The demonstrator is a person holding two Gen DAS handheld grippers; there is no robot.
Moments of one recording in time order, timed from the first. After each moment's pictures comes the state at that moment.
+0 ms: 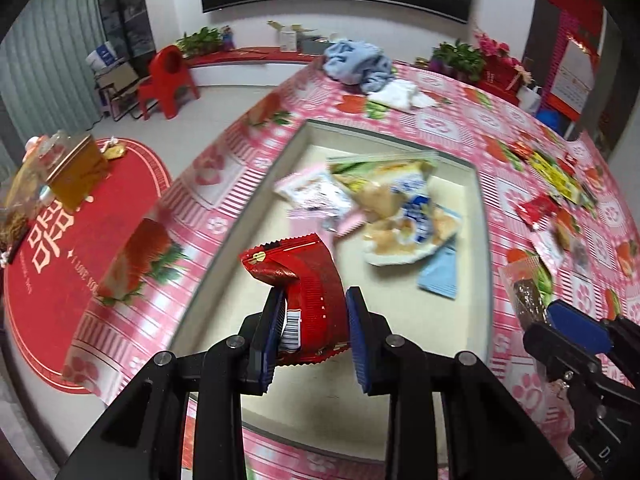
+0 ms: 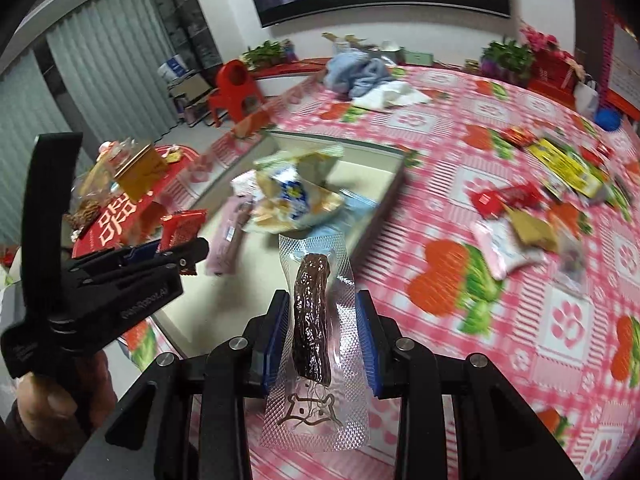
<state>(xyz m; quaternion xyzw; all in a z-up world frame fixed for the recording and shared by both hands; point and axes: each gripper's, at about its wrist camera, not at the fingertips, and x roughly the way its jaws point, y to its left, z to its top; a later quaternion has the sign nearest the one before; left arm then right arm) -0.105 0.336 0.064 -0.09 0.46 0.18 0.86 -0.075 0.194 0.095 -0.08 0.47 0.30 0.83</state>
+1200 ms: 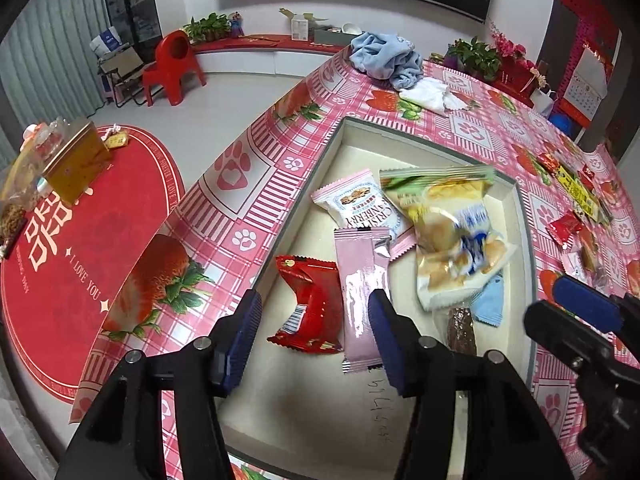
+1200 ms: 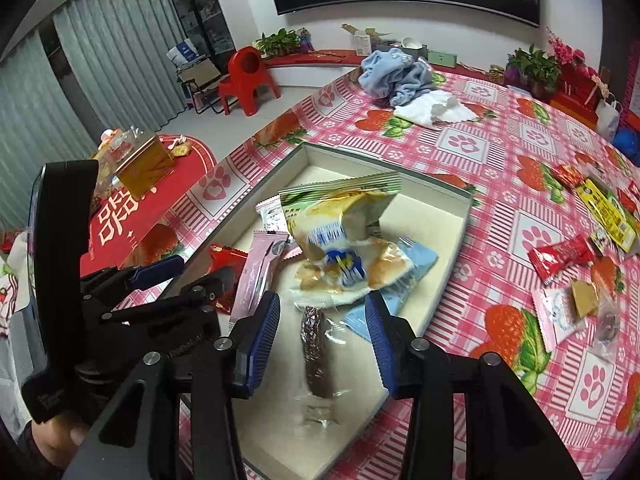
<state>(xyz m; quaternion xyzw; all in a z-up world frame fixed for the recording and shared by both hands) -0.092 0.379 0.053 -0.11 0.47 0.18 0.86 -0.046 0.254 0.093 -0.09 0.48 0.30 0.82</state>
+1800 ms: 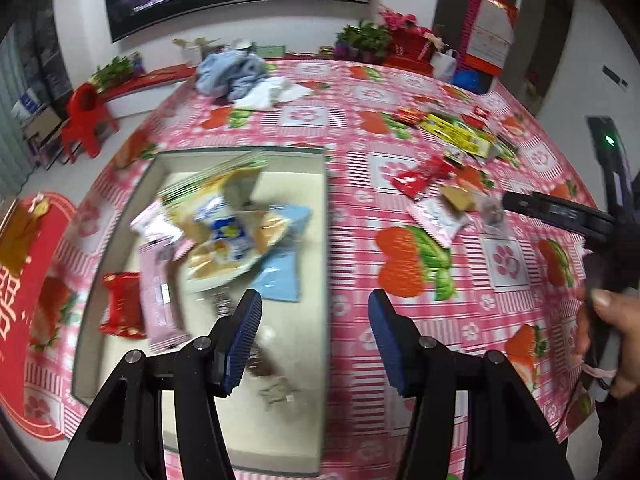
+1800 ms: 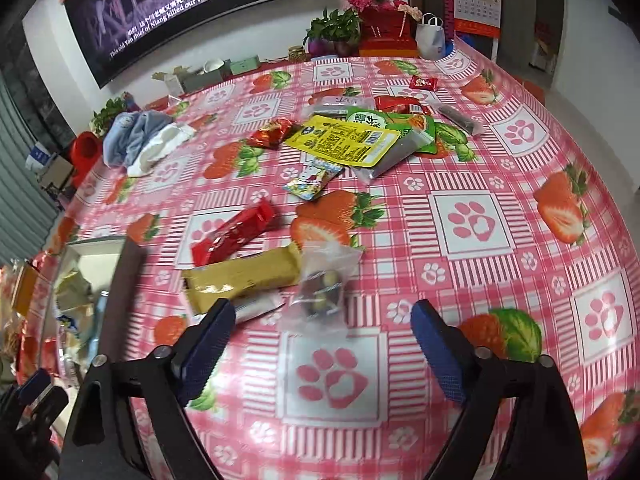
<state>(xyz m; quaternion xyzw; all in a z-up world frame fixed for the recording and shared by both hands) -0.072 0.228 0.076 -0.04 0.47 0.03 0.88 0.041 0.022 0.089 0.01 0.49 0.04 0.87</state>
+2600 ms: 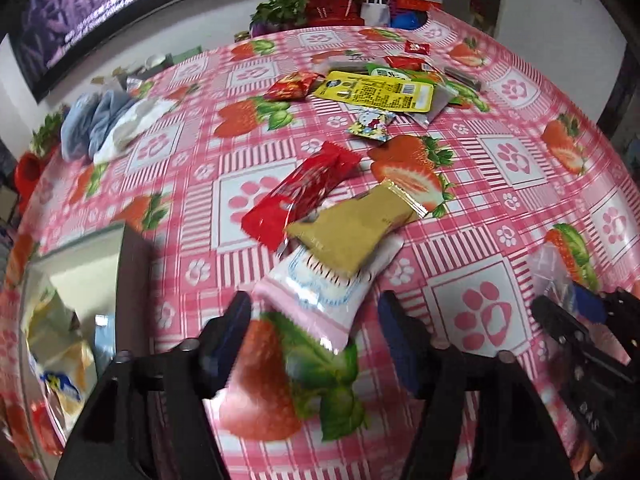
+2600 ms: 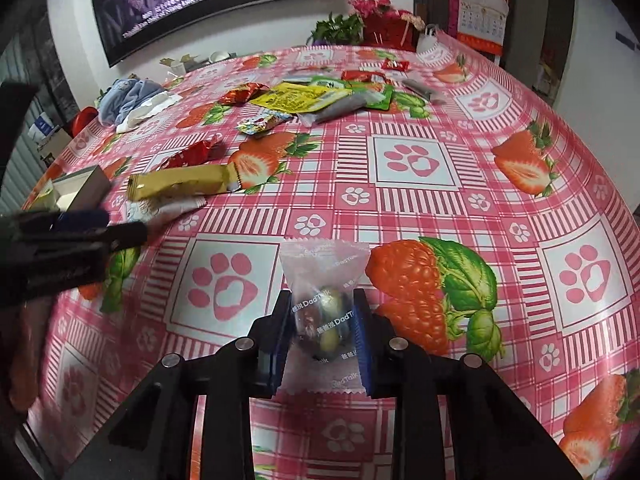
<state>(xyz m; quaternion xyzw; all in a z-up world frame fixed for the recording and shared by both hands) 0.049 0.106 0.018 0.08 0.50 -0.05 0.86 -0.021 -0.040 0.054 -0.04 0.46 0.05 0.89</state>
